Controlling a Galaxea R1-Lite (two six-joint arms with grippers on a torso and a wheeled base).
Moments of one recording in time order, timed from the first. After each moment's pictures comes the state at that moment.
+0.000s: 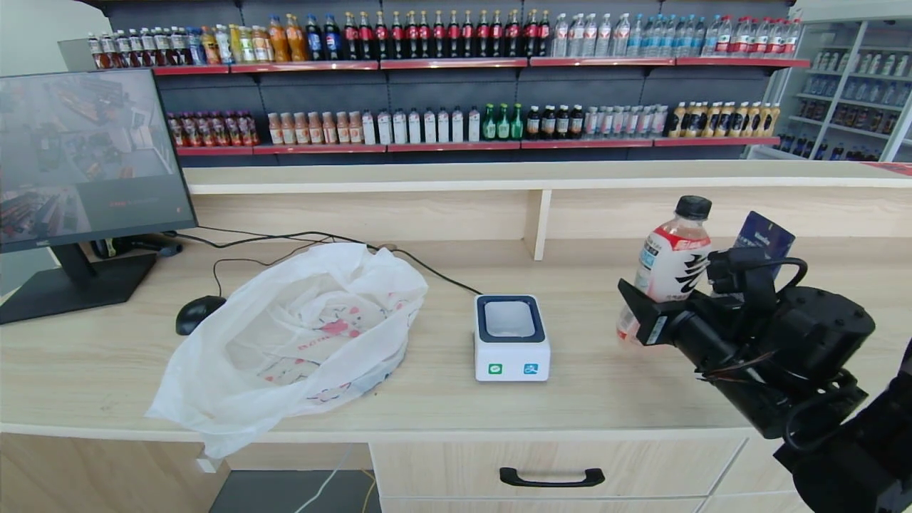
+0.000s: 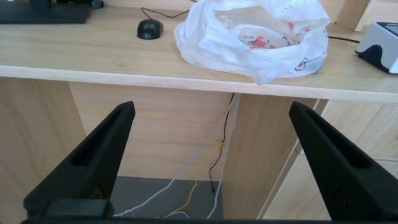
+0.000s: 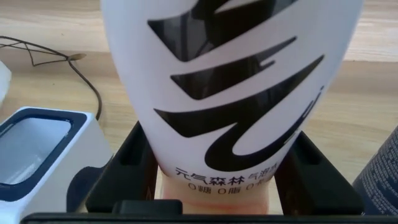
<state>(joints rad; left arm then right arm) 0.00 0.00 0.00 0.00 0.00 0.00 0.33 1.91 -0.42 -1.57 -0.16 0.00</state>
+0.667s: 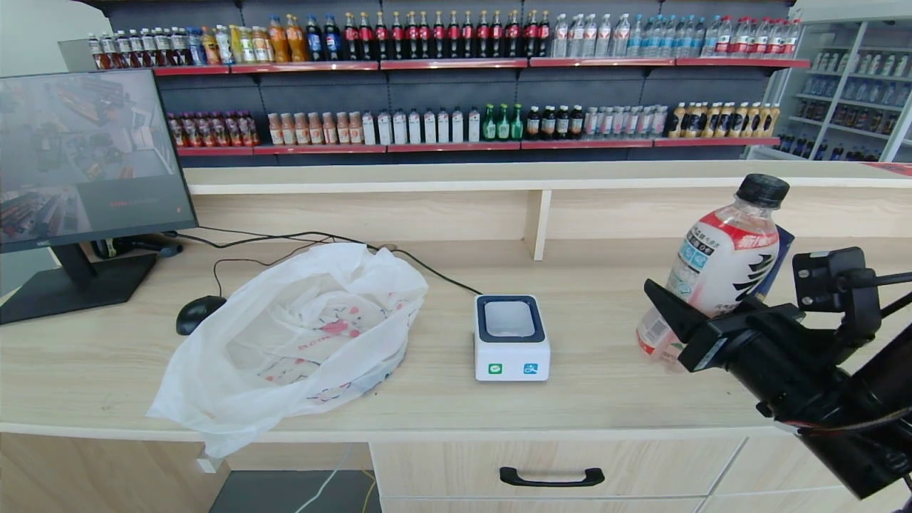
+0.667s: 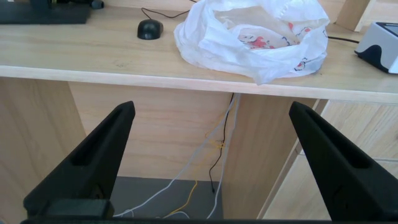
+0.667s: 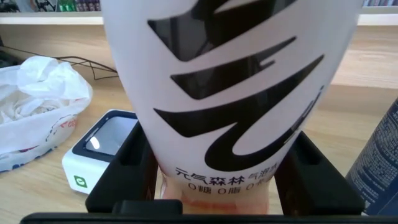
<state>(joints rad) 0.00 0.00 0.00 0.00 0.00 0.00 0.44 1.64 -0.24 -1.57 -0.16 -0.01</state>
